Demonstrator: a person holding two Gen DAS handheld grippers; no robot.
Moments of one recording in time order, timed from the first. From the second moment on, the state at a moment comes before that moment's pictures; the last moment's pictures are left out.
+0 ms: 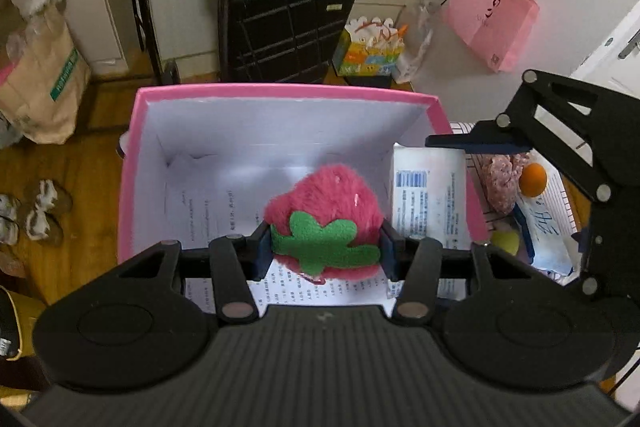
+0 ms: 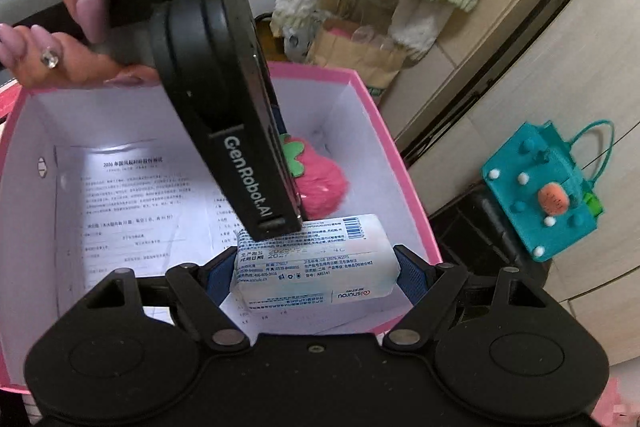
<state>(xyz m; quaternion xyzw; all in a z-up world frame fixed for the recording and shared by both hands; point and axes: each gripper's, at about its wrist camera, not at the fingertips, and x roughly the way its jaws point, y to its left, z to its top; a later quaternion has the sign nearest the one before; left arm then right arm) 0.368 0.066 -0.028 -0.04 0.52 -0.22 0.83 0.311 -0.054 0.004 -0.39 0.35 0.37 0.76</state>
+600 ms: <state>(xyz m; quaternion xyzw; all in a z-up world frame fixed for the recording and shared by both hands) 0.397 0.063 -0.079 -0.06 0.56 -0.16 0.81 0.355 -0.027 -0.044 -0.46 0.41 0.37 0.70</state>
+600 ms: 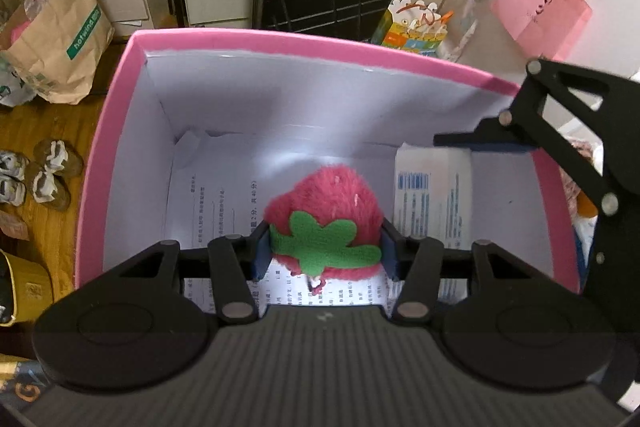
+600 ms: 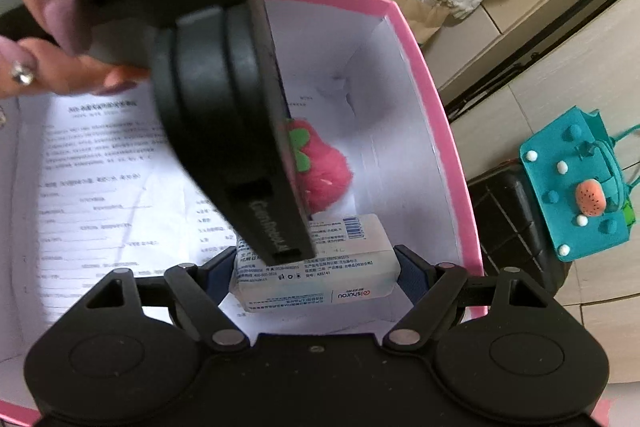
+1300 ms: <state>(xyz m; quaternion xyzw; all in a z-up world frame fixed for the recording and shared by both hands) 0.368 0.060 -0.033 0.01 0.51 -0.20 0.83 0.302 -0.071 0.004 -0.36 0.37 0.33 0.79</state>
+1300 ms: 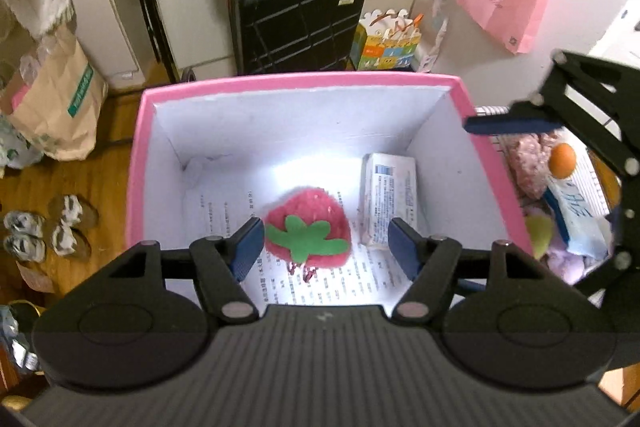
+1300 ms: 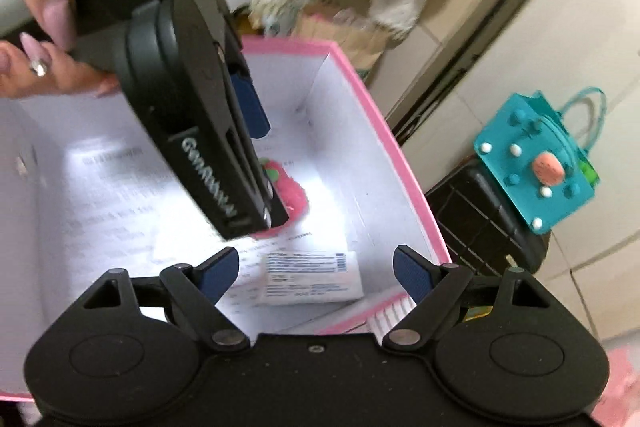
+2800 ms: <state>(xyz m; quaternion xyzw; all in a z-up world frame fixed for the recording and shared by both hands) 0.147 0.039 0.060 0.13 0.46 -0.26 0.84 0.097 -0.152 0.083 -0.15 0.39 0.27 0.87</state>
